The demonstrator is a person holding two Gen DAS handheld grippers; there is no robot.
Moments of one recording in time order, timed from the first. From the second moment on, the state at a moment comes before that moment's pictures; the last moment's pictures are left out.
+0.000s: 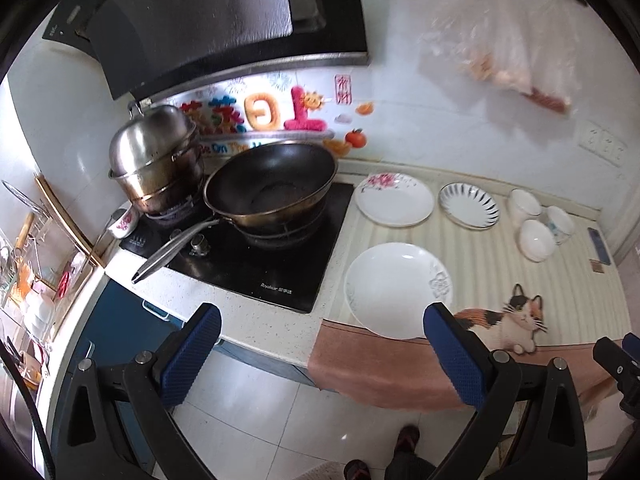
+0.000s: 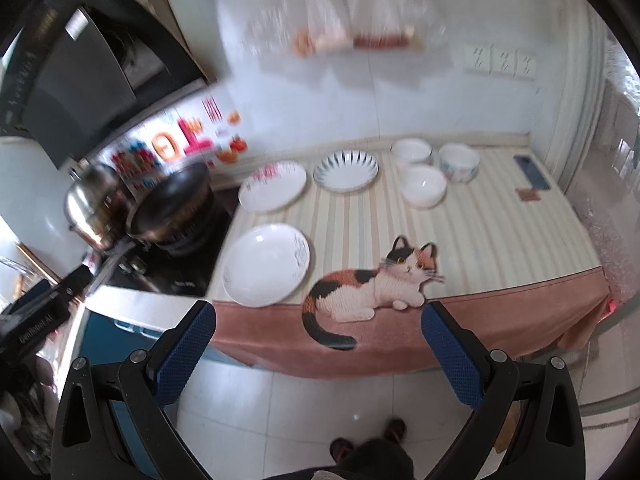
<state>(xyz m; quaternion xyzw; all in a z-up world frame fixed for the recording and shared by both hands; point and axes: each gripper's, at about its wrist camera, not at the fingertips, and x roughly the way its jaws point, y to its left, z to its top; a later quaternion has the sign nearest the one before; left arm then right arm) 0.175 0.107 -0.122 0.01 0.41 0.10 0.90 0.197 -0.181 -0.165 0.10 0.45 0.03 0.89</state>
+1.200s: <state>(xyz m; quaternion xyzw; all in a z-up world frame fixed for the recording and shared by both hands) 0.397 0.143 -0.385 -0.12 0.66 0.07 0.74 0.526 -0.117 -0.488 0.13 0.66 0.21 0.71</state>
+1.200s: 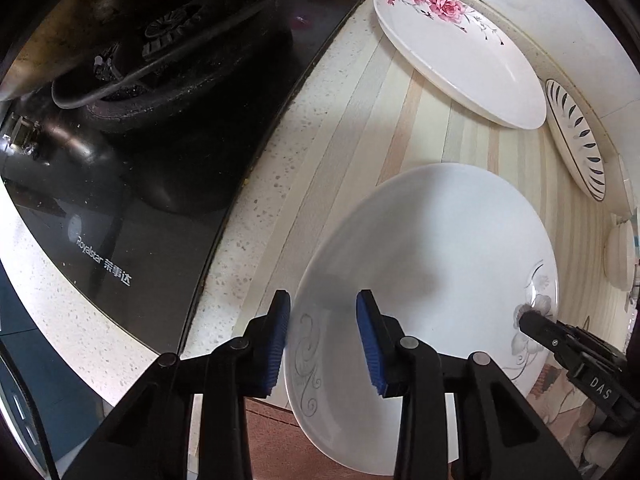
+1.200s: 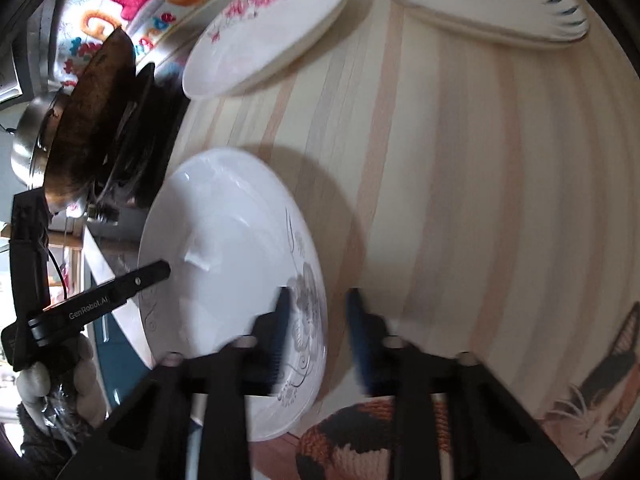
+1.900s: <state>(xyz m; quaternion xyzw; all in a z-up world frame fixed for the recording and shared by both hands) 0.407 0.044 -0.342 -0.10 0.64 0.01 0.76 0.517 -0.184 -0.453 0.14 0.65 0.19 0.72</state>
